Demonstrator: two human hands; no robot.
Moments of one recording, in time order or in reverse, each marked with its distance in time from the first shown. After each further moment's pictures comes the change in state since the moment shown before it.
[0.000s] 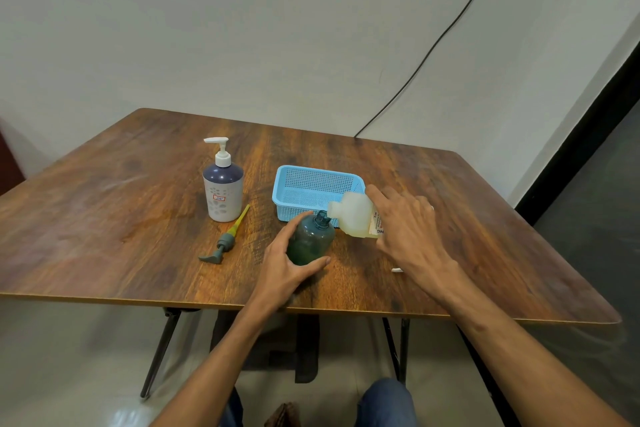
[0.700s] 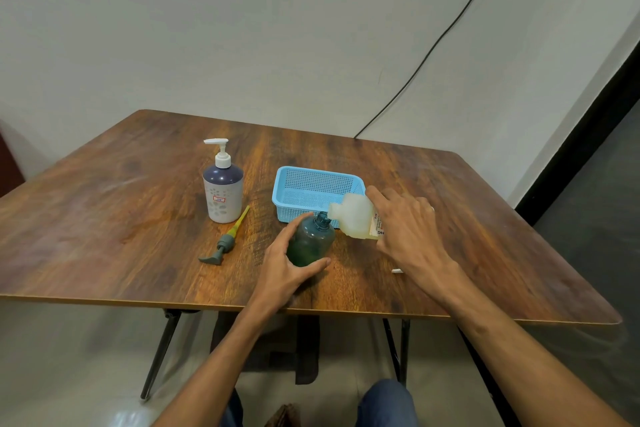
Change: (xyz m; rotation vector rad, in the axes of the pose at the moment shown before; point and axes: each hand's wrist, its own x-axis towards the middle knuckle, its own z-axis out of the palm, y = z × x) left_hand 0.000 0.002 0.001 -0.005 0.002 0.001; right_hand -0.001 0.000 -0.002 0.001 -0.020 0.004
